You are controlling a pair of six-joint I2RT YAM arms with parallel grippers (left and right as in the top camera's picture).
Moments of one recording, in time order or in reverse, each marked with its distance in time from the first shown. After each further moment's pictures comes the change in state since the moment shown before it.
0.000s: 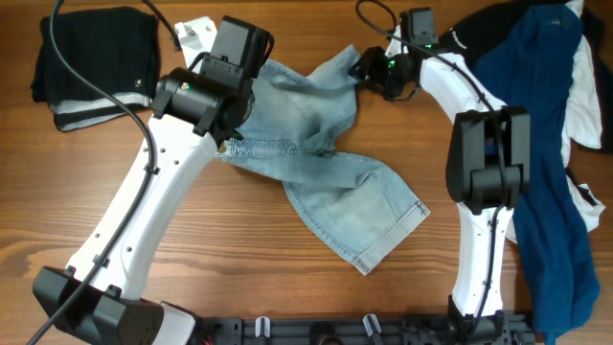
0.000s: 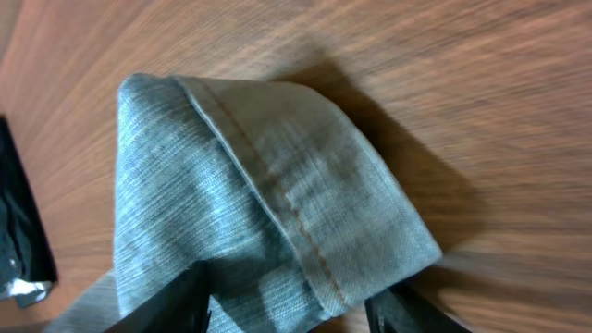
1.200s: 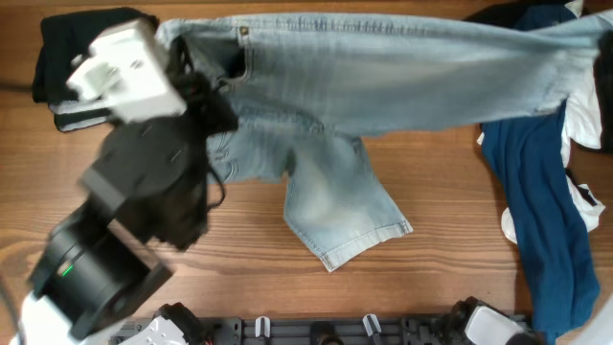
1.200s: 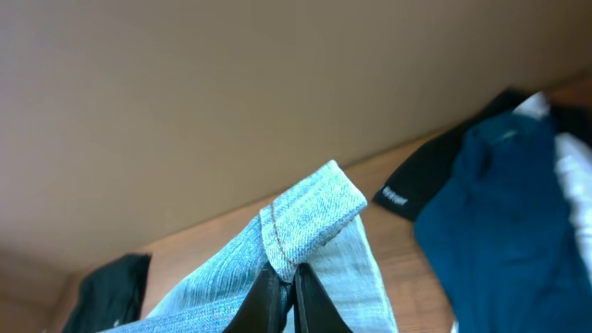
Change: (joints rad) left arm -0.336 -0.496 -0.005 0.420 -0.270 0.271; right arm -0.650 -1.048 0.003 -0.483 -0.136 -0.373
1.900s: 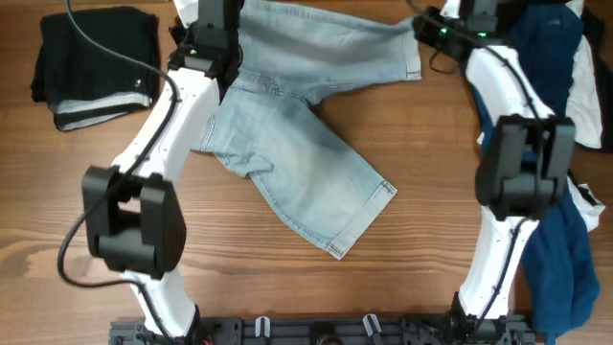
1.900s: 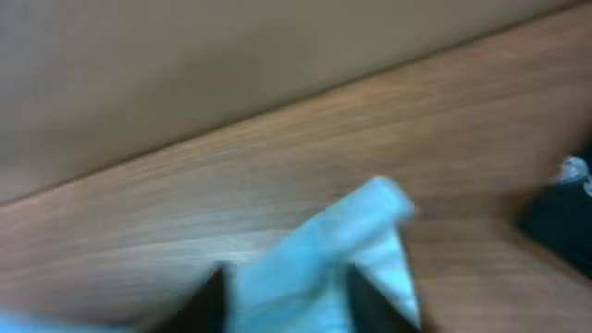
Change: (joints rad) left arm 0.518 0.844 0.002 0.369 0.204 -0.080; right arm 0.500 0.958 -0.004 0.772 0.331 0.134
